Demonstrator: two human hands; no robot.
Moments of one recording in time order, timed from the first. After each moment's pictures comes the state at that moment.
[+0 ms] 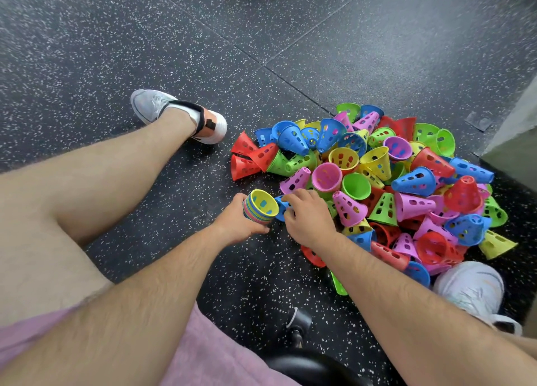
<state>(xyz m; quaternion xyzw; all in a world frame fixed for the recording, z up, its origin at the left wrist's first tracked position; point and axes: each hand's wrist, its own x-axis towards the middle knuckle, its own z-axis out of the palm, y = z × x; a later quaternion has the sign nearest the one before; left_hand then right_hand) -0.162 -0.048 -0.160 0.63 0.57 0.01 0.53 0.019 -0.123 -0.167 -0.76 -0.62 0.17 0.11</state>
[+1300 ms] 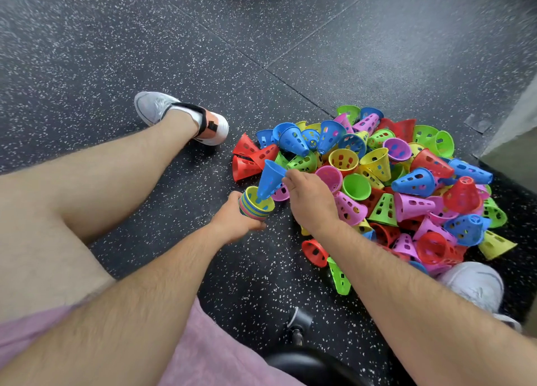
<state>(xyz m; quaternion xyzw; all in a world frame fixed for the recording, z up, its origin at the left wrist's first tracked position) -0.167 -0.045 -0.158 0.63 0.59 0.02 0.50 0.022 -0.099 -0.137 -0.75 -0.60 0.13 0.24</state>
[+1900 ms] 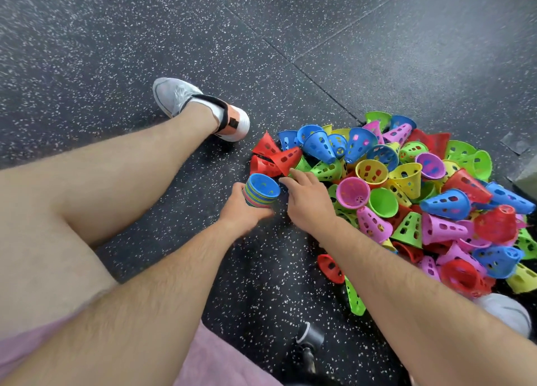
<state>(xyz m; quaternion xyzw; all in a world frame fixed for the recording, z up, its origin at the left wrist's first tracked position) -0.173 -0.015 -0.171 0.56 0.65 0.11 0.50 0.000 -0.048 -0.175 -0.72 -0.67 0.15 0.09</state>
